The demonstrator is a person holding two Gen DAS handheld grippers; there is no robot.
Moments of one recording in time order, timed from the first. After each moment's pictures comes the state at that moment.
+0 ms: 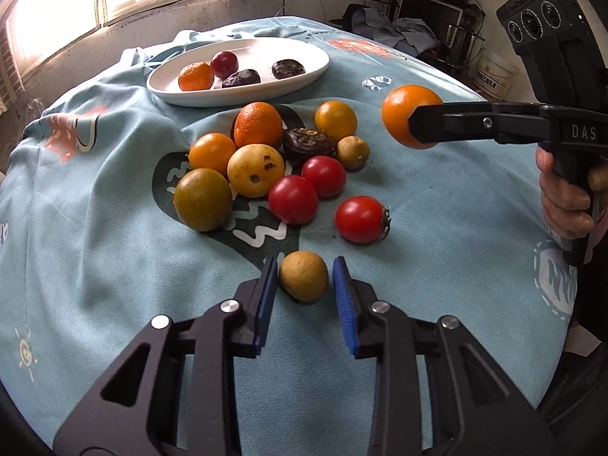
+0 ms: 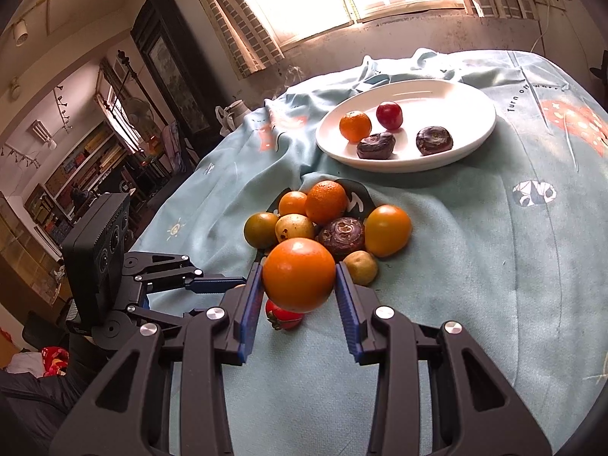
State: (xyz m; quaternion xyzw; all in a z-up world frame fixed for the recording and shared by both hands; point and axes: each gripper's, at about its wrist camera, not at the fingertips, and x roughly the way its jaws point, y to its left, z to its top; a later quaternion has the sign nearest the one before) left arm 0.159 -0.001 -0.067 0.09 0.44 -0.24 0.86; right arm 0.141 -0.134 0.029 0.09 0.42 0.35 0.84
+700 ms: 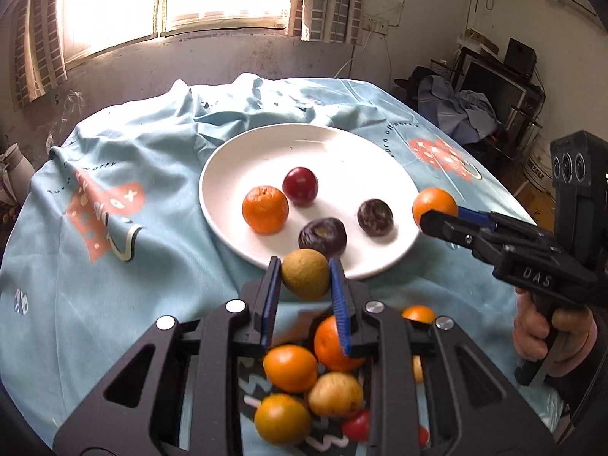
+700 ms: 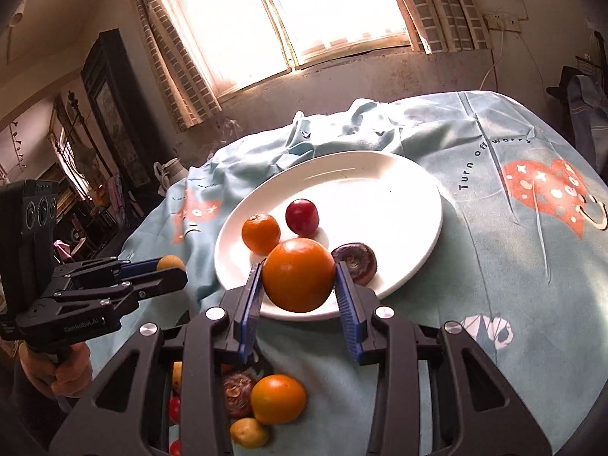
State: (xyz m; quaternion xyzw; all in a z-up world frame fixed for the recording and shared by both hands) left arm 0.306 -0.001 0.001 0.00 0.39 -0.15 0.91; right arm 0.269 -0.149 0.032 0.11 0.36 0.23 0.90
